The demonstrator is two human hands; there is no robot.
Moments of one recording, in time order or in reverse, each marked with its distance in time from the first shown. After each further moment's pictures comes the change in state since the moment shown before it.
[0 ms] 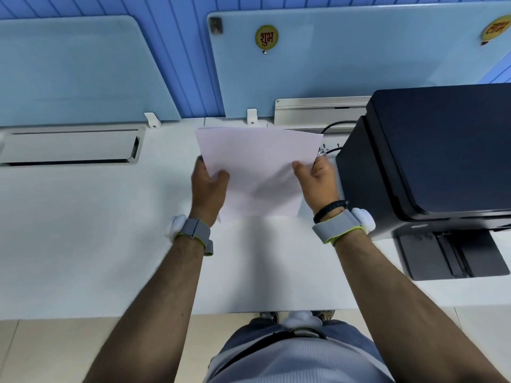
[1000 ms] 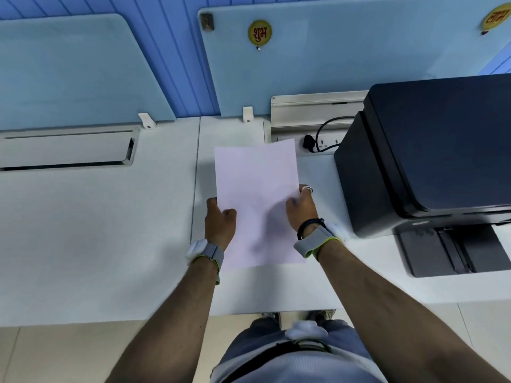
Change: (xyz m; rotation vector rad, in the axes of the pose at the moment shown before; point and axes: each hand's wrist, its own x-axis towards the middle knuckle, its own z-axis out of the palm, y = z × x) left_hand -0.041 -0.084 0.011 0.339 -0.052 -0.341; right_hand -0.026 0.076 0.020 -0.290 -0.032 0.452
